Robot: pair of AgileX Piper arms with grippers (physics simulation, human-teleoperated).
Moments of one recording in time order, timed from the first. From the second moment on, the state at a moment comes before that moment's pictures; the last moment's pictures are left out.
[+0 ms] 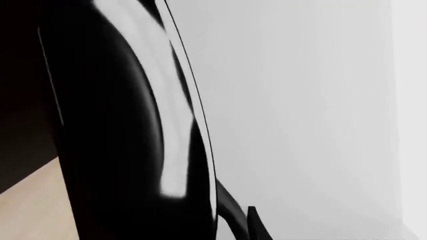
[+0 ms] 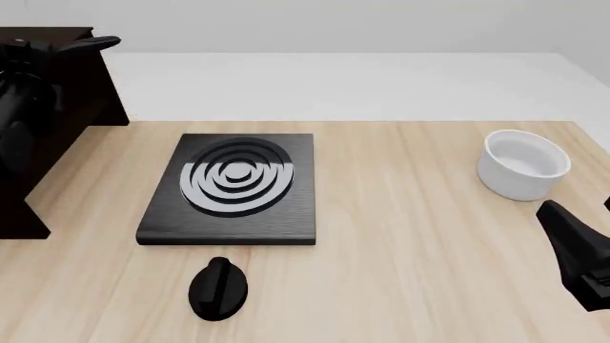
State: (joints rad) left arm 0.22 1.64 -0.91 -0.69 -1.30; right arm 0.19 0.17 -0.27 0.22 -0.01
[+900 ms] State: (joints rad) left arm 0.16 1.49 -0.72 -0.74 -1.26; right arm 0.17 0.16 -0.27 0.24 0.00
